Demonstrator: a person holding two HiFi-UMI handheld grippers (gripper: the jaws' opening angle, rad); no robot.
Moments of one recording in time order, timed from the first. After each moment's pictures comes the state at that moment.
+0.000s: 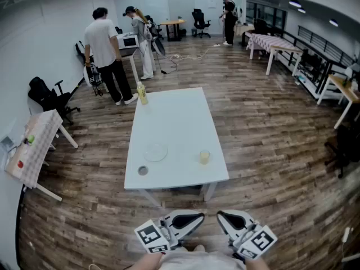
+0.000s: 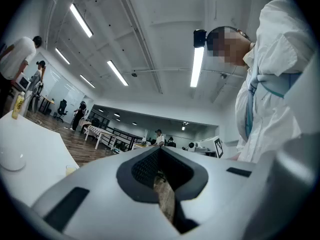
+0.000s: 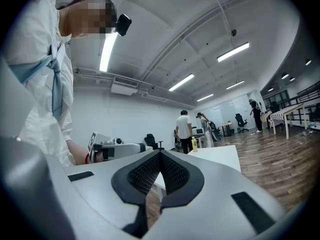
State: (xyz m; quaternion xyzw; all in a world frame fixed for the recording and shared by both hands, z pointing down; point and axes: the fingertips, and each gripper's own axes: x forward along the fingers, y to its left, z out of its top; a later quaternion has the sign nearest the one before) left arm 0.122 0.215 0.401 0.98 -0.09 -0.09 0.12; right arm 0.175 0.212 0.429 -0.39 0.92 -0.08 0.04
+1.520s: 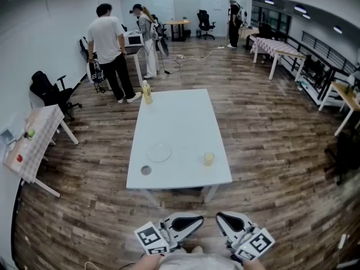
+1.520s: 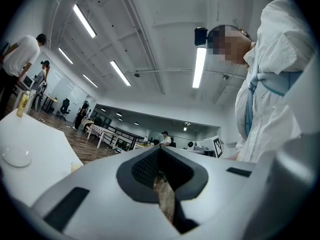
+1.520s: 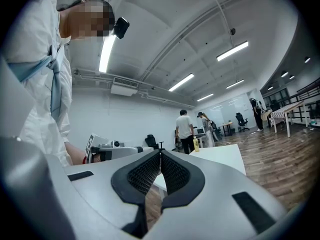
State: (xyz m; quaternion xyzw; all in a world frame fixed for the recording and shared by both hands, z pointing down) left arm 0.105 0.214 0.411 0.98 -0.10 -0.09 0.13; right arm 0.156 0.206 0.430 -0.38 0.92 -0.08 0.05
